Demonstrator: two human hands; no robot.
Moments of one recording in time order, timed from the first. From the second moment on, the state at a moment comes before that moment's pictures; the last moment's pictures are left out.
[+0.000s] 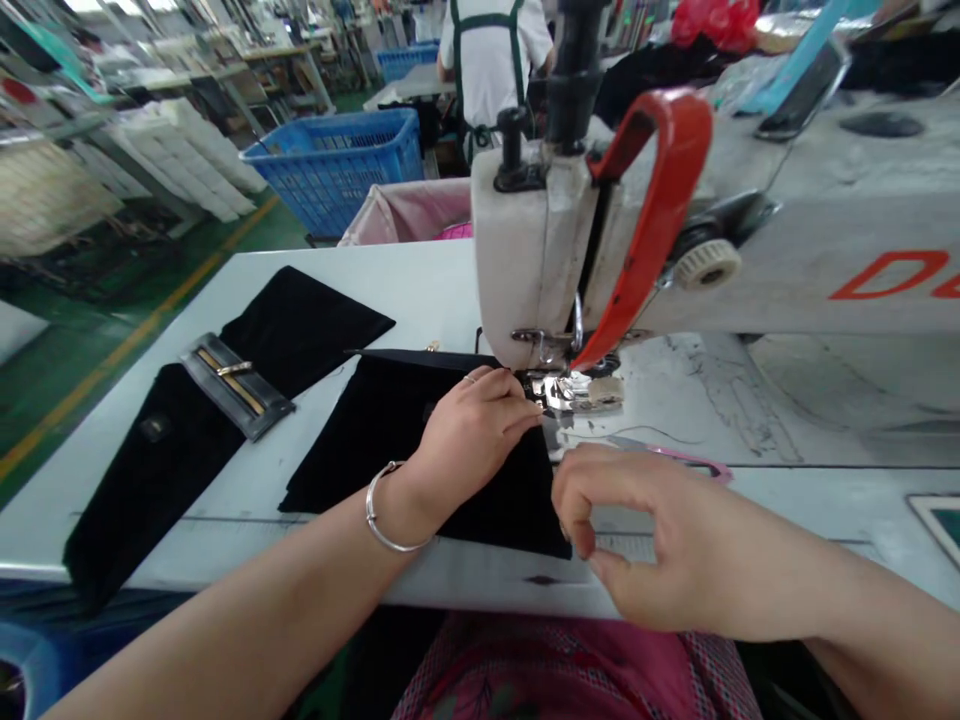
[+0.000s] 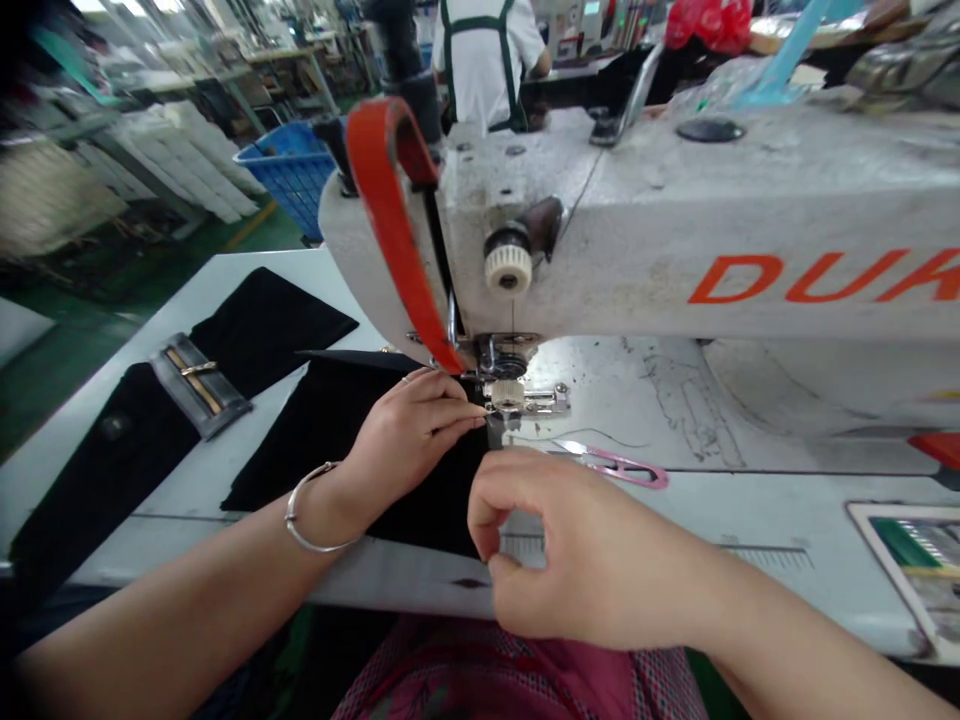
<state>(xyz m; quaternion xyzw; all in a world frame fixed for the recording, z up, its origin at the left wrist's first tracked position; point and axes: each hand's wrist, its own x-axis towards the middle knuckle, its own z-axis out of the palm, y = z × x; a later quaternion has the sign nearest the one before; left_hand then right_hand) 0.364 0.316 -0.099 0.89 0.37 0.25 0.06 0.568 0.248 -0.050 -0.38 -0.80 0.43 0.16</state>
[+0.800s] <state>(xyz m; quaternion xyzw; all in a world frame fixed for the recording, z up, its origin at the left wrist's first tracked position) 0.352 0.314 -0.113 0.89 0.38 0.24 0.11 0.577 0.258 -0.094 -0.37 -0.89 0.08 0.24</state>
